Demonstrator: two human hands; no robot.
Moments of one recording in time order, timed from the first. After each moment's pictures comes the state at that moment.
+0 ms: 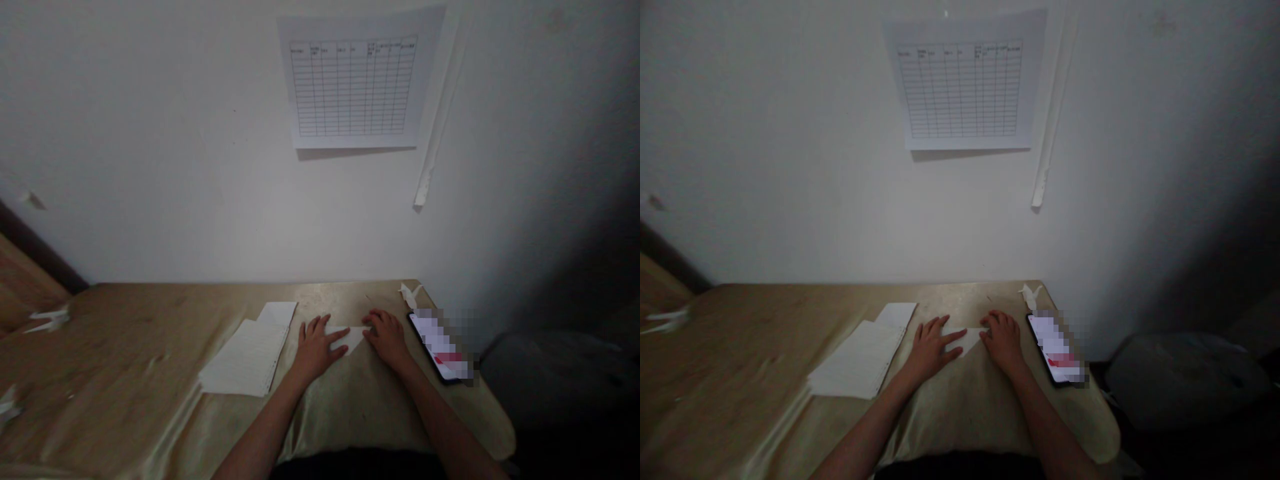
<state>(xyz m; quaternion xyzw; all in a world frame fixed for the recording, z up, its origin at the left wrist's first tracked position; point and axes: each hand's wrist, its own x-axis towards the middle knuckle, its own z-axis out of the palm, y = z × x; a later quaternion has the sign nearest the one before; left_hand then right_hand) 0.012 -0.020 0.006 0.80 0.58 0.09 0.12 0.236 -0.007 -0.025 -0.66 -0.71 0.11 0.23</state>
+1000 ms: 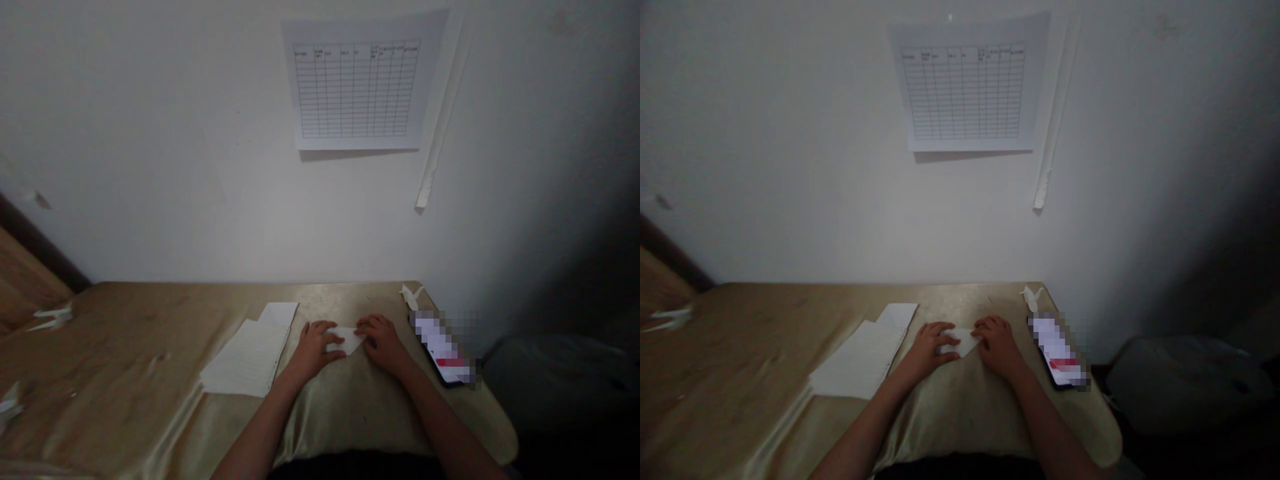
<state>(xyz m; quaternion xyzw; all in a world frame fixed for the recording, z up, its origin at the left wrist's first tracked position) -0.009 -0.007 -0.007 0.84 0.49 0.19 0.15 0.236 -0.014 -0.020 -0.50 -0.81 0.12 0.28</state>
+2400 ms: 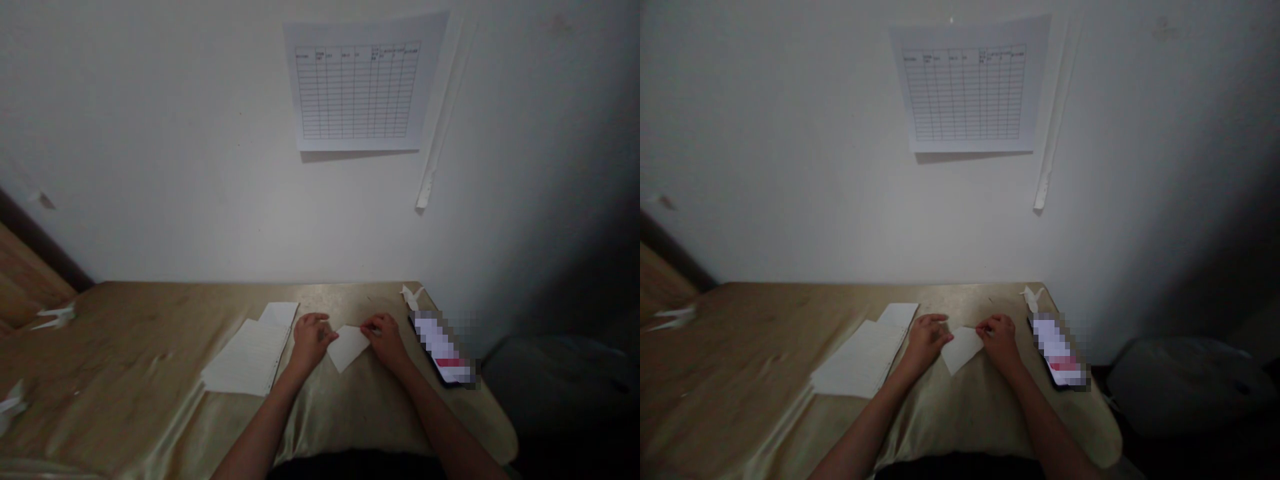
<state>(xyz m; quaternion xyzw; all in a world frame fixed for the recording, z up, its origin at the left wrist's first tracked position) -0.004 0.004 -0.004 0.74 0.56 0.32 0.16 0.226 -0.003 -0.028 -0.60 -0.66 0.17 0.42</state>
